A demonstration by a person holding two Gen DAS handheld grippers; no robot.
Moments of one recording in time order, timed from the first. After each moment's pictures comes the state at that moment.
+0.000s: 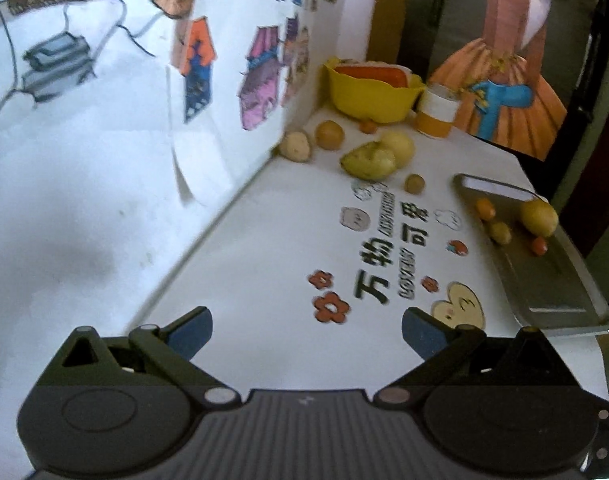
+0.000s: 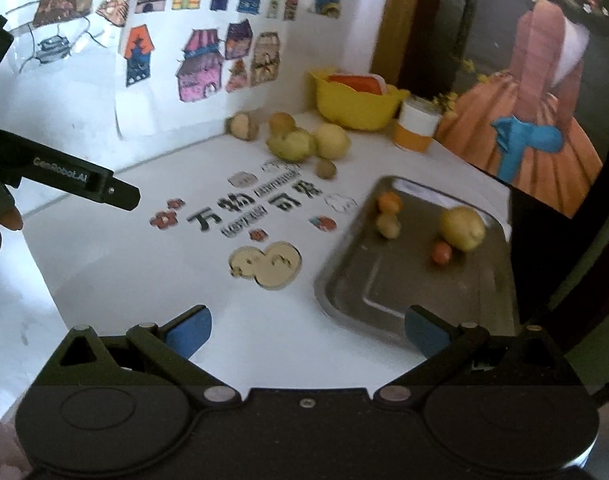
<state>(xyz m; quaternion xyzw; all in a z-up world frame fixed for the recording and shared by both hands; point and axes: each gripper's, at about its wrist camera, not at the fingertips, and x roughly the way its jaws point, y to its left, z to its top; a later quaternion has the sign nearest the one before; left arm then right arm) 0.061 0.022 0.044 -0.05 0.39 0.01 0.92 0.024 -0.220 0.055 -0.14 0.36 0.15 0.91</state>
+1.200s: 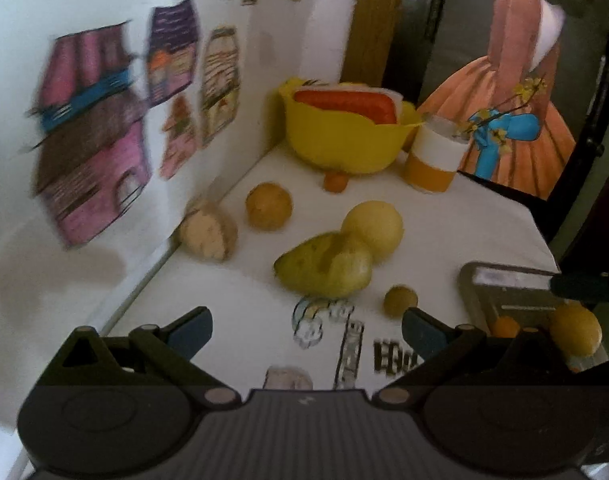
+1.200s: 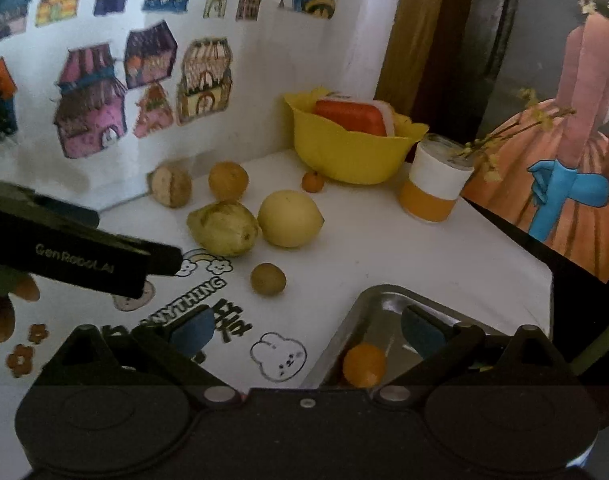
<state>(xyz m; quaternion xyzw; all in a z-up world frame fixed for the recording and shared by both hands) 0.256 -0.030 0.007 -0.07 0.35 -0.03 0.93 0.253 -0.215 0.022 -0.16 0.34 0.18 0.91</state>
